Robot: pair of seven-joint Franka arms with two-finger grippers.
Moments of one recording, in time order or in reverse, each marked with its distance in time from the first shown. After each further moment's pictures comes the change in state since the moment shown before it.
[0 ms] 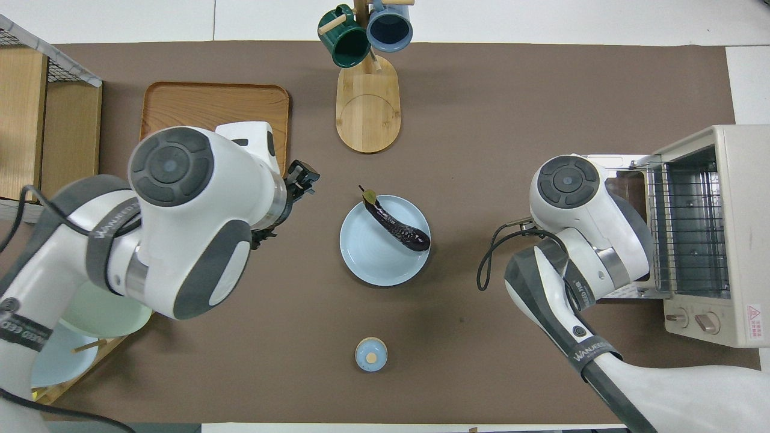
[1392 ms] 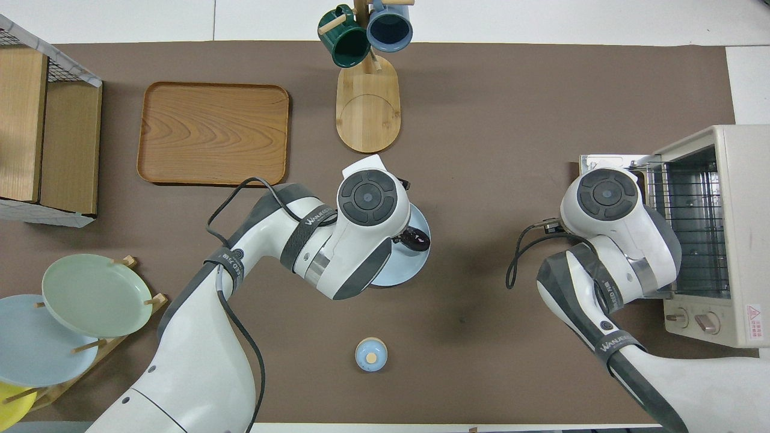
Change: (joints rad) left arm -0.211 0.360 0.007 0.139 0.009 0.220 -0.506; right arm -0.121 0.009 0.001 -0.102 -0.059 0.196 -0.043
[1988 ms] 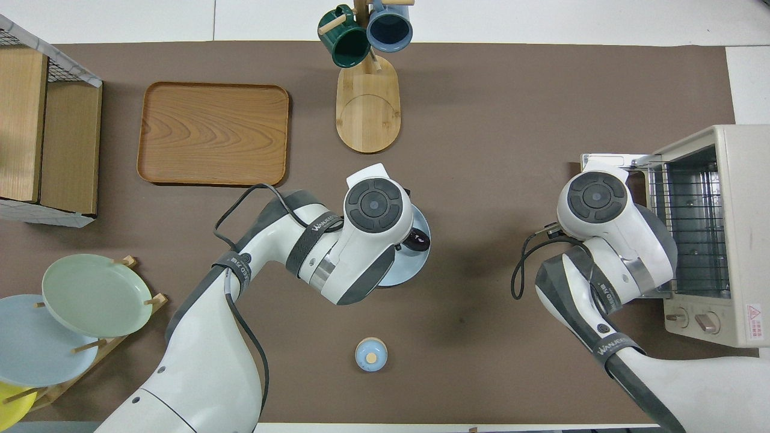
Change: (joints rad) left arm -0.014 0.000 0.001 -0.012 0.001 0.002 -0.003; right arm 0.000 -0.005 0.028 0.045 -0.055 -0.097 -0.117
